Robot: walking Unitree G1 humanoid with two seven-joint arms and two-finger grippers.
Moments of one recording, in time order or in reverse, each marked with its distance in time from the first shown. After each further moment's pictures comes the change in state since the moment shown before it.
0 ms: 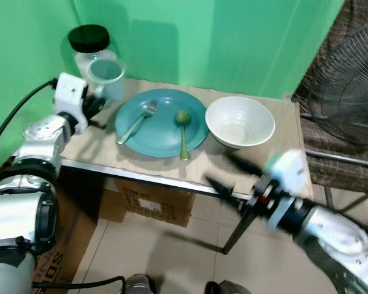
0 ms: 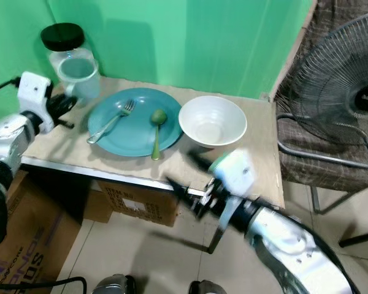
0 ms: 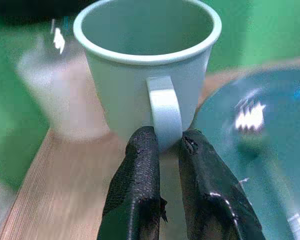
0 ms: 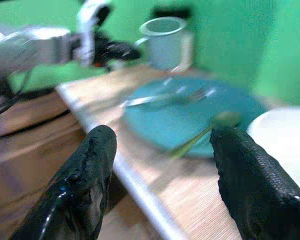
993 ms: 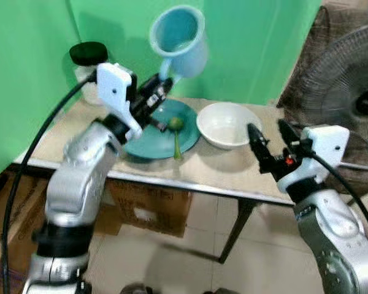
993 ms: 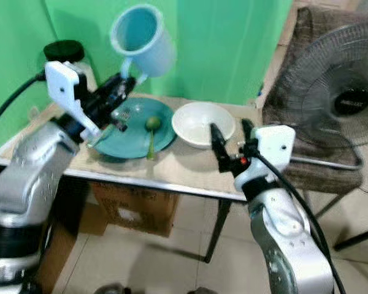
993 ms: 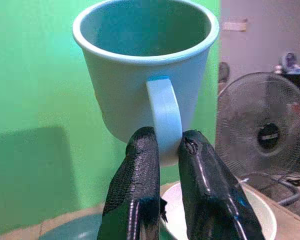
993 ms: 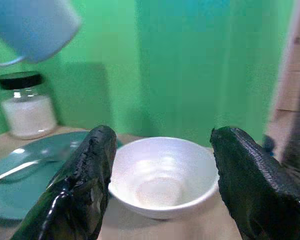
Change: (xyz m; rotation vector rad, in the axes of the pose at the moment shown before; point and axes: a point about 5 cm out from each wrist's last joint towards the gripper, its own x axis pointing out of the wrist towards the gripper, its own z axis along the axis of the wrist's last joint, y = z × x) left arm -0.046 -0.128 0.070 -0.123 -0.375 -0.224; right arm 0.002 -0.037 0.001 0.056 -0.116 -0.539
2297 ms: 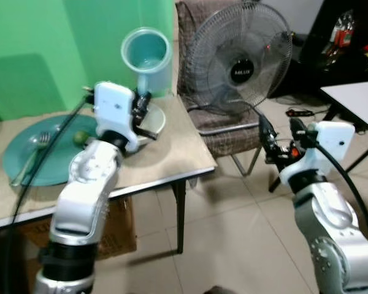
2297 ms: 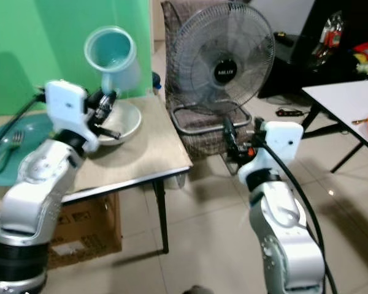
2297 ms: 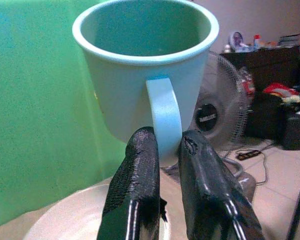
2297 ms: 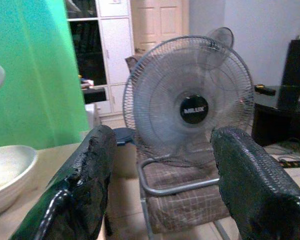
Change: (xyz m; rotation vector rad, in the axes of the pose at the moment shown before) left arm -0.012 -0.005 -0.019 0.095 0.132 0.254; right arm 0.013 -0.011 -0.008 0.037 0.009 -0.117
